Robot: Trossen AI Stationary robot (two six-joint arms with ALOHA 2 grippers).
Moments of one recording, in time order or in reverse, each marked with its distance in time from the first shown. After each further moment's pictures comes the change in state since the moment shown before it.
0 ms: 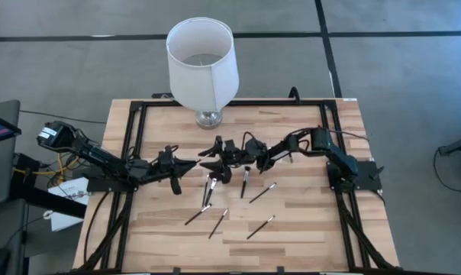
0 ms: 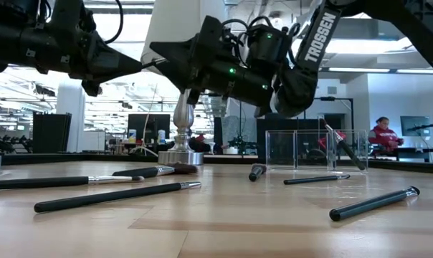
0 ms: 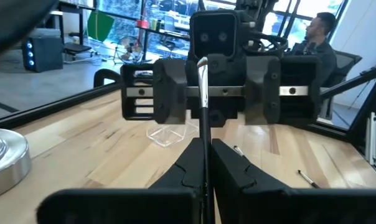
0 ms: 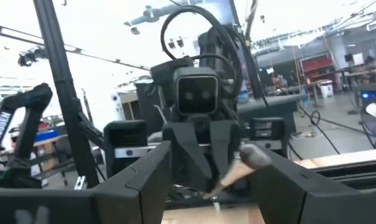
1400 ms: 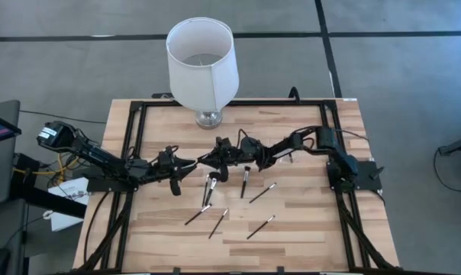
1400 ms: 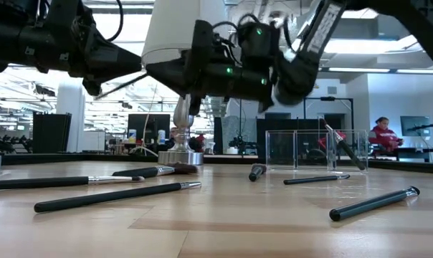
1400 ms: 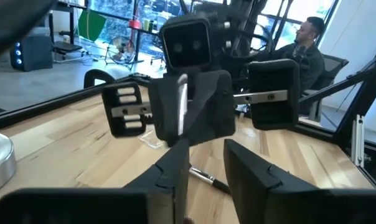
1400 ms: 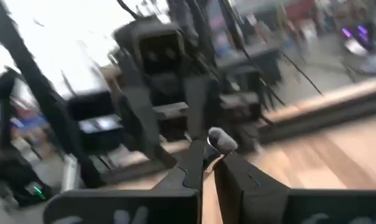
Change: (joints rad) left arm 0.000 0.000 0.000 0.017 0.030 -0.011; right arm -0.012 -0.096 -0.001 -0.334 0.029 0.063
